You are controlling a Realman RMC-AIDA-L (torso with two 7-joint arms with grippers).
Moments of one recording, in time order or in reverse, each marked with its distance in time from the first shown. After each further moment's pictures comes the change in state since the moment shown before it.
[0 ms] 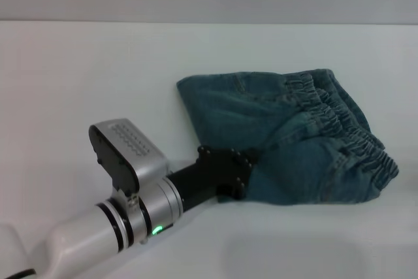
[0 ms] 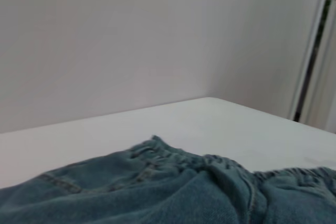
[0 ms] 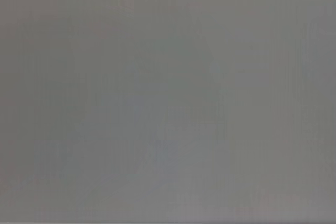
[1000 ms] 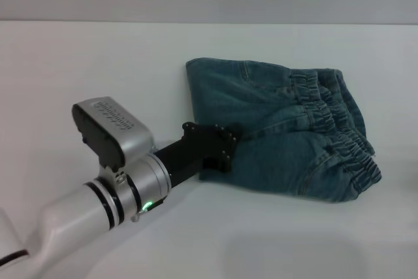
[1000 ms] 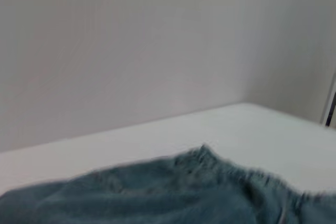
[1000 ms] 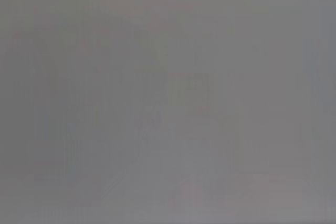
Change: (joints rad) left arm -0.038 0.005 -0.078 0.053 0.000 0.009 -0.031; right arm 0.013 0.000 -0.003 -0.012 0.000 0.005 0.002
